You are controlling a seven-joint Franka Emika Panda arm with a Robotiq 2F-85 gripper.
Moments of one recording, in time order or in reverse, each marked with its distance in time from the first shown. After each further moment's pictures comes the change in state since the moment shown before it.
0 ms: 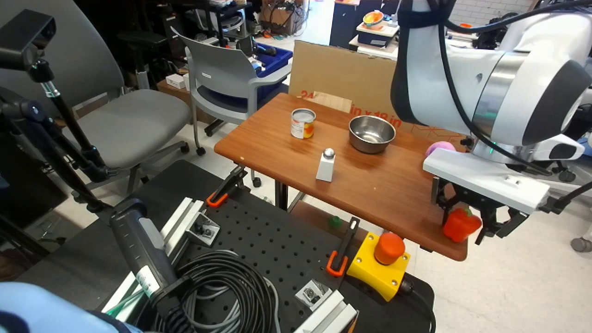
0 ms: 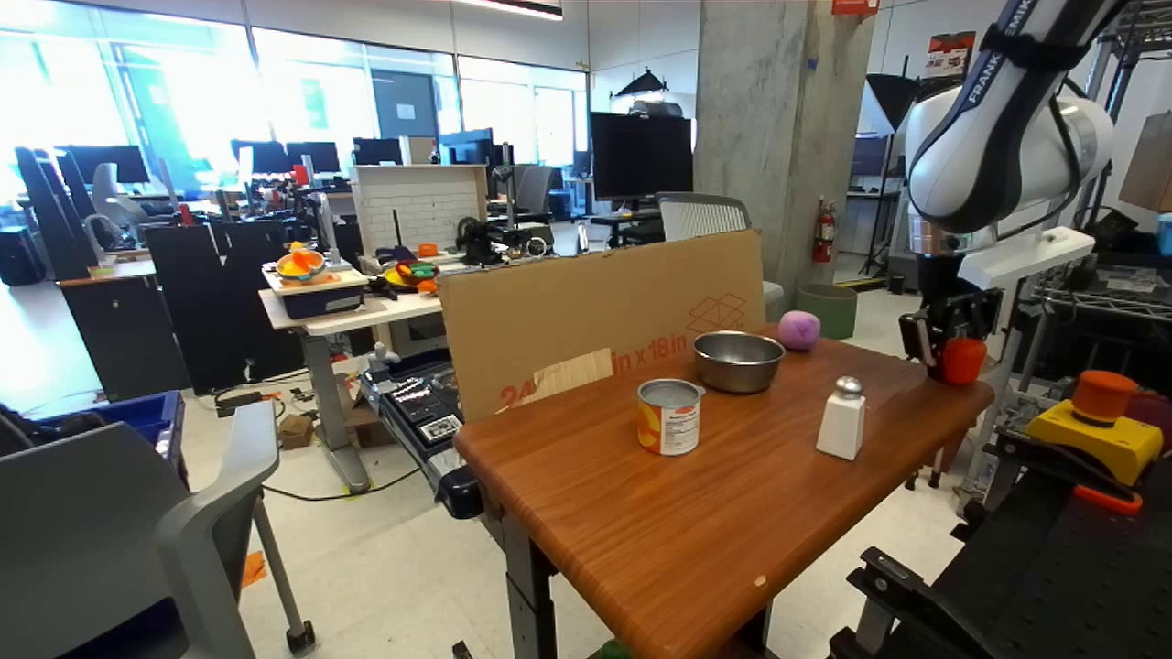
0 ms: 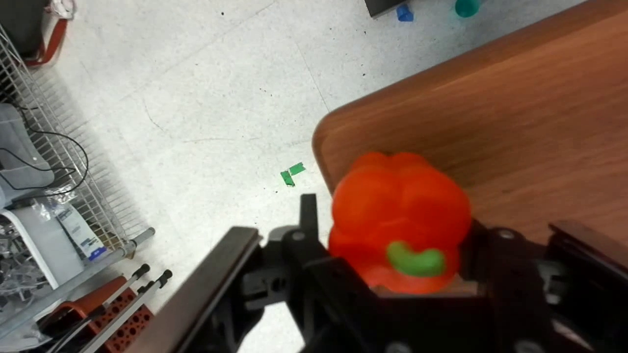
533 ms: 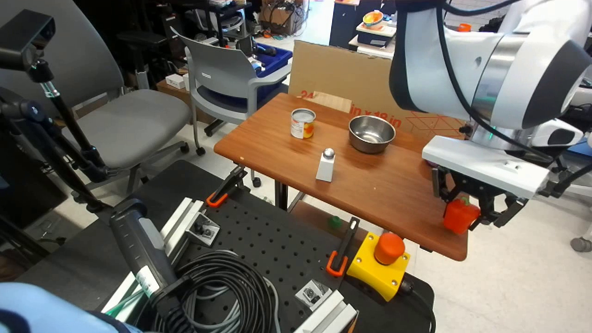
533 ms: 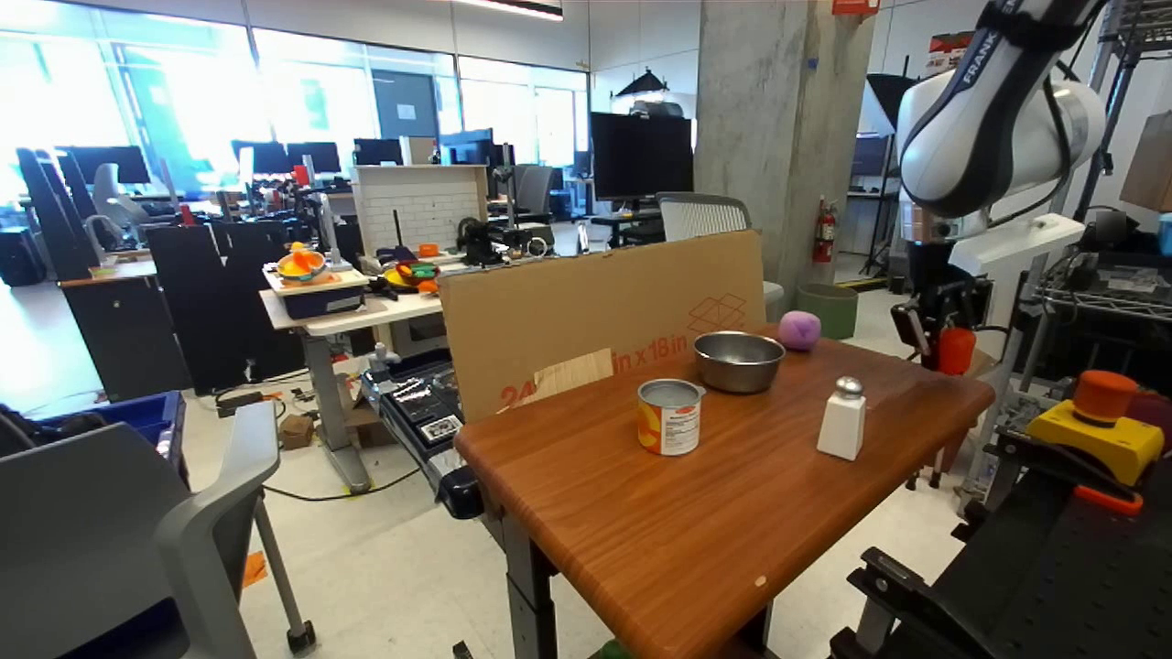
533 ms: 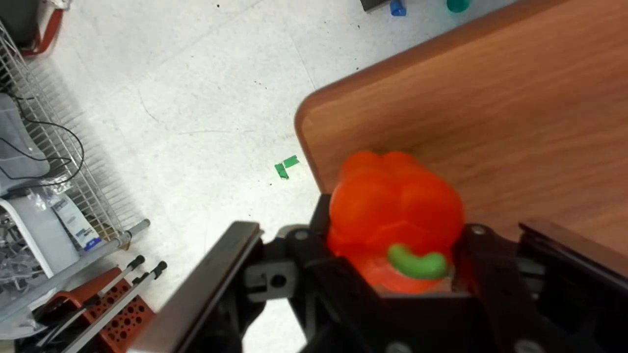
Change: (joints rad) arm 0.017 -0.026 0.003 0.006 0.000 -0.030 0.000
